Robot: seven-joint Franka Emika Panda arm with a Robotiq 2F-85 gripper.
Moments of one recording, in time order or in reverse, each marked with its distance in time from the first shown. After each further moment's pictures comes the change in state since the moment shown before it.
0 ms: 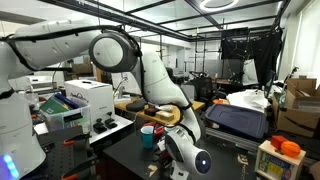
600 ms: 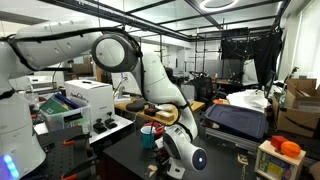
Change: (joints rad) arm 0.034 0.000 0.000 -0.010 0.013 -0.034 0.000
